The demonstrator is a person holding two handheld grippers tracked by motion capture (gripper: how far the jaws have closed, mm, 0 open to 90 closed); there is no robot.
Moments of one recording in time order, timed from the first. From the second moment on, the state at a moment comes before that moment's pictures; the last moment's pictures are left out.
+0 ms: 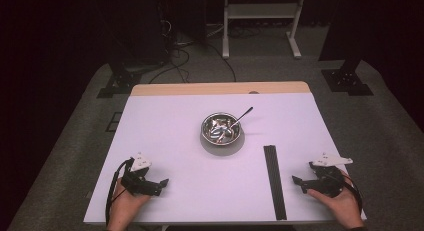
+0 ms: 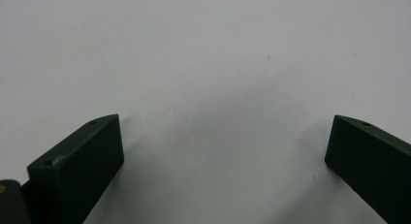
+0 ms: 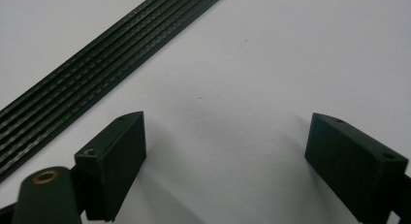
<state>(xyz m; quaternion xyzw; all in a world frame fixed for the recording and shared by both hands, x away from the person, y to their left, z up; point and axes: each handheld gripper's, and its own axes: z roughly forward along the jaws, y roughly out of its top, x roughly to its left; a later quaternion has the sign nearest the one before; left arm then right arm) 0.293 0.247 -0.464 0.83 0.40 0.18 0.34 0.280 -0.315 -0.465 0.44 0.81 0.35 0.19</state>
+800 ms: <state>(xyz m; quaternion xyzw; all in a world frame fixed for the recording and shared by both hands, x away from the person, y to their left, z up) 0.292 0.247 -0.464 0.83 0.40 0.18 0.35 0.286 -0.315 -0.453 0.44 0.80 0.36 0.20</state>
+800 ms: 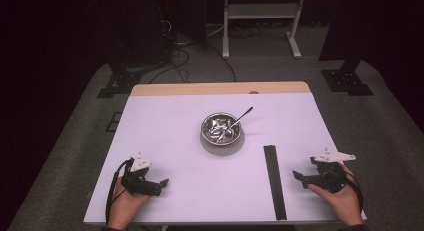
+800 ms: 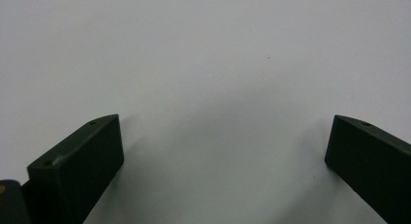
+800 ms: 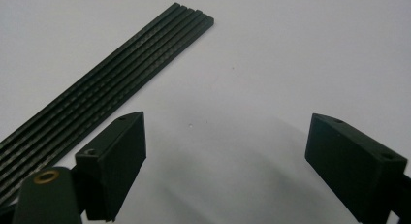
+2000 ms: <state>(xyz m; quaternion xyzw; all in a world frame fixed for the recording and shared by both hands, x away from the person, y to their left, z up) 0.292 0.247 -0.464 0.83 0.40 0.18 0.34 0.332 -0.295 -0.433 0.44 0.79 0.38 0.20</state>
